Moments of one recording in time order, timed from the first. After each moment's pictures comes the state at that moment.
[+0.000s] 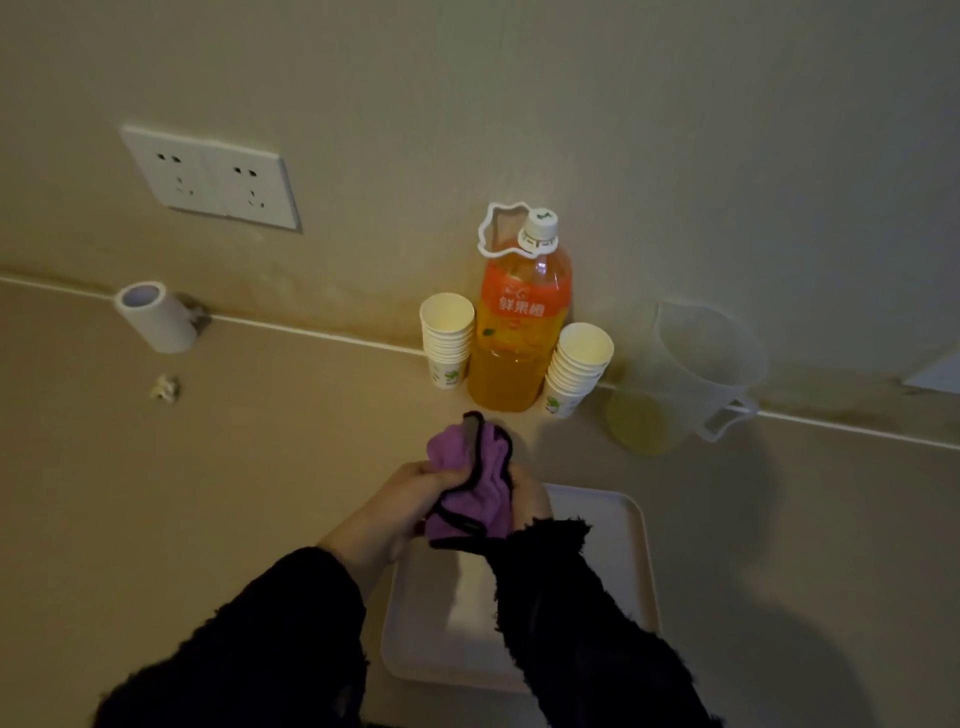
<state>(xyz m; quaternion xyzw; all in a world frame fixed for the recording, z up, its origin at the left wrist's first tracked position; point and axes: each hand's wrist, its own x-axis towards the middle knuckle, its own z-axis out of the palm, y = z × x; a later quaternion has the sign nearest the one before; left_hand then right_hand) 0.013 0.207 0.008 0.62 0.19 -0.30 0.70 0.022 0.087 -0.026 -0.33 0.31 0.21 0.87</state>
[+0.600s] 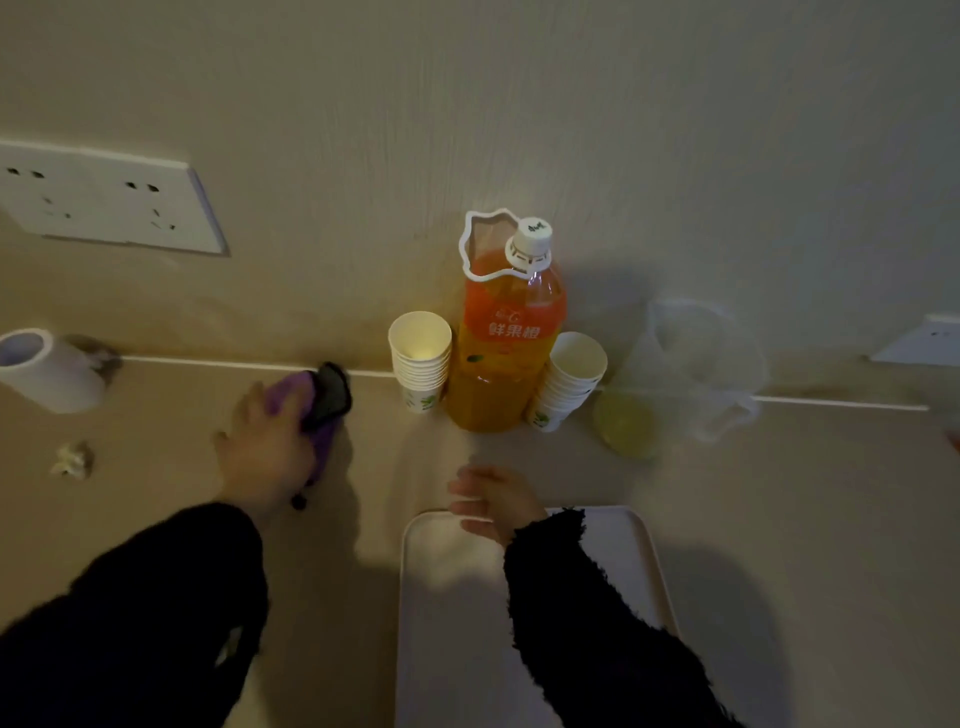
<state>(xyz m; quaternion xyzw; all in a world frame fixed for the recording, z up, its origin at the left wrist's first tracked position) 0.146 0.329 -0.045 0.99 0.07 -0.05 0.11 0.071 0.088 -0.026 -0.57 0.33 0.27 0.70</state>
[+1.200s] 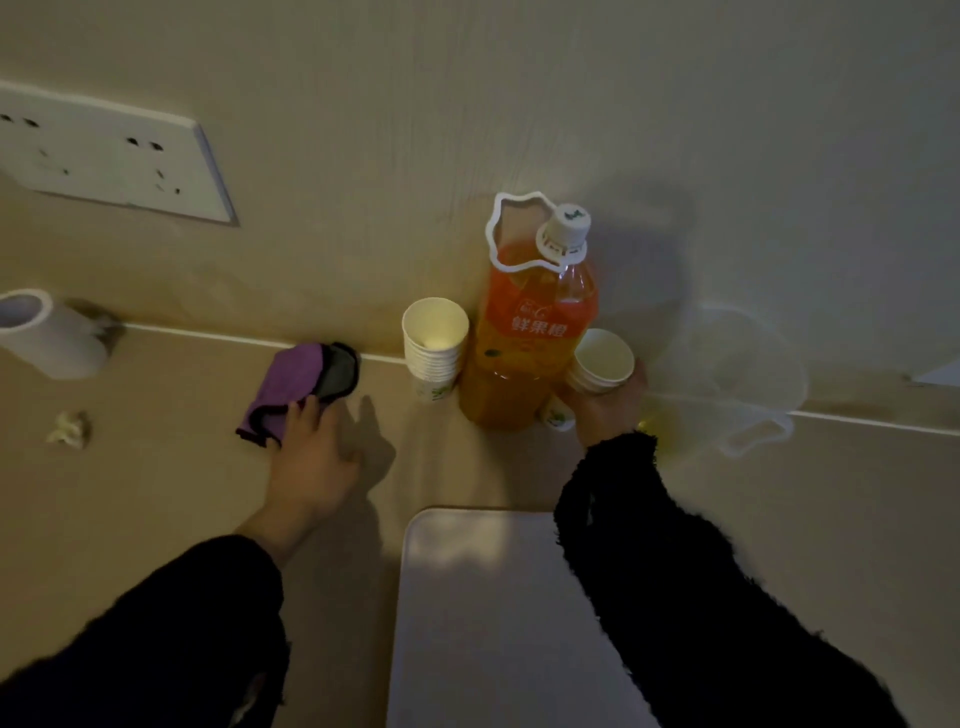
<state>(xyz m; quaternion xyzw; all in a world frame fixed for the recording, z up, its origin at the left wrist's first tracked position) 0.126 0.300 -0.062 0.97 0.03 -0.12 0.21 0.151 -0.003 -0.036 -0.76 0.27 -0.17 0.56</state>
